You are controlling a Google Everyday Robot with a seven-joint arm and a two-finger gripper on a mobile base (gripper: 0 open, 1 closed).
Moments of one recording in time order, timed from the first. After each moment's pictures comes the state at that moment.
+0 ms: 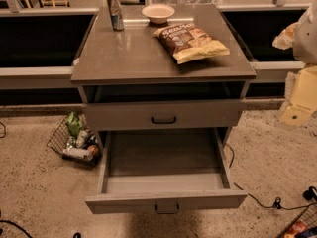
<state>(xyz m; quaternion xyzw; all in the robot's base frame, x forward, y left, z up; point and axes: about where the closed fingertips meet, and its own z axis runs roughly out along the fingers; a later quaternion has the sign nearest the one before) 0.438 -0.216 0.977 -0.60 0.78 -0.04 0.16</state>
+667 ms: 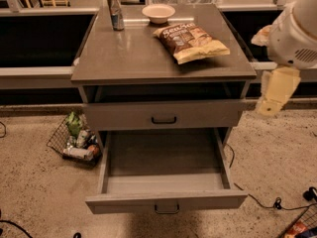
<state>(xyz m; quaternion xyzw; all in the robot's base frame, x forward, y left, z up) 0.484 -0.204 0.954 -0.63 0.75 -0.05 0.19</state>
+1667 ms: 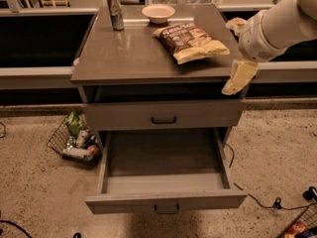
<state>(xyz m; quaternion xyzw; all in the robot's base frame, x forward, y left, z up) 0.608 -0.177 0.922 -0.65 0.67 -0.06 0.34</state>
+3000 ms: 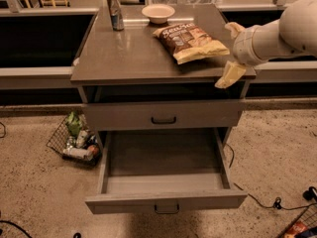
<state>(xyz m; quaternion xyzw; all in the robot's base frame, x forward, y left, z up) 0.696 -0.193 0.877 -0.63 0.65 -0.09 0.42</state>
